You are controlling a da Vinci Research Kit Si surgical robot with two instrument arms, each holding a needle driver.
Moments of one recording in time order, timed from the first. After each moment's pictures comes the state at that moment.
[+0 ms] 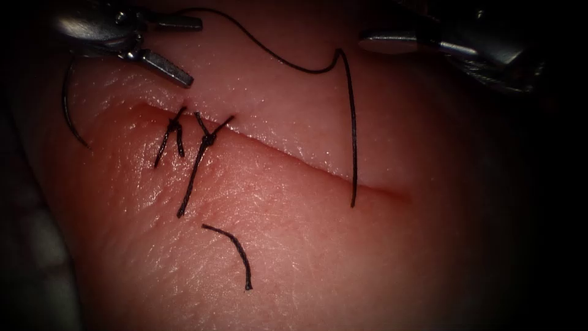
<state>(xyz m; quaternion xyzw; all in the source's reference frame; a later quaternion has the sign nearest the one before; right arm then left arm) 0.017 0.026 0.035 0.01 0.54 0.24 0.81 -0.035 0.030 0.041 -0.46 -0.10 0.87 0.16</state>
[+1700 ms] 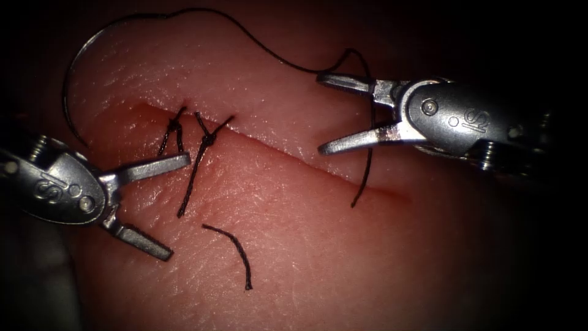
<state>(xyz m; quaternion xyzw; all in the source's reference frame) 0.021 0.018 0.038 0.05 0.61 0.00 0.79 -0.038 0.015 0.036 -0.44 0.05 0.90 0.03</state>
